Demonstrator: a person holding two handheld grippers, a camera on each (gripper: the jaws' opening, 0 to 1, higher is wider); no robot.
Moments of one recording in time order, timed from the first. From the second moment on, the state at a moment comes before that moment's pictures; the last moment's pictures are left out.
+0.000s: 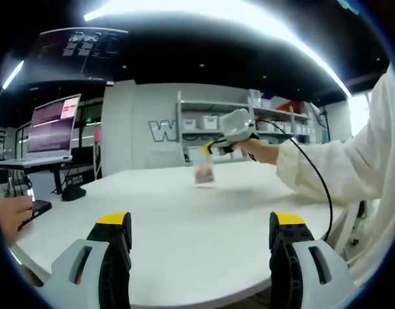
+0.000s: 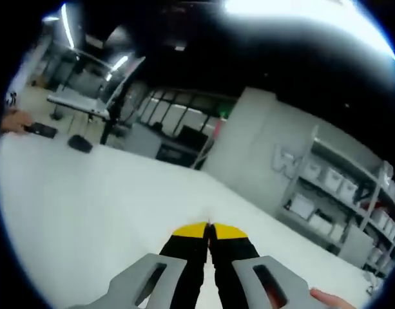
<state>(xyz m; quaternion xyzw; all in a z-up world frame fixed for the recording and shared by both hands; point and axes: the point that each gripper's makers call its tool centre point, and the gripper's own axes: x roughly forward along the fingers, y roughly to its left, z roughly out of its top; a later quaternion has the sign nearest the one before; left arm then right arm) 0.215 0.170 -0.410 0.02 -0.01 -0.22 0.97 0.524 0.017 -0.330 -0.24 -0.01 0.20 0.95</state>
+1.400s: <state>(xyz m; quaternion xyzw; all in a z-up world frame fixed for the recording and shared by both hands) 0.213 0.156 -0.407 0.04 0.00 -0.24 0.97 0.517 -0.015 -0.323 -0.24 -0.01 0.18 0.95</state>
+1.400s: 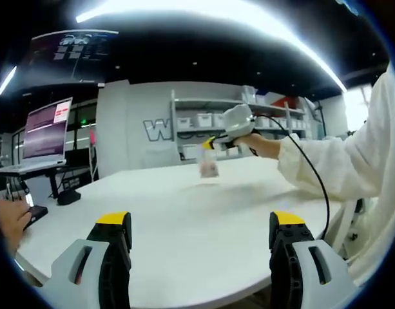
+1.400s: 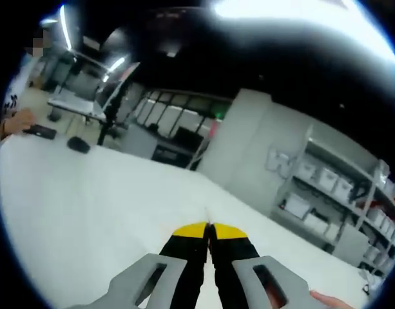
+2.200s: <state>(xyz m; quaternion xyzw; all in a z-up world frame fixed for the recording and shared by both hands) 0.212 0.156 -0.409 0.04 0.00 -0.24 0.97 0.522 -0.022 -0.321 -0.23 0.00 0.18 0.96</state>
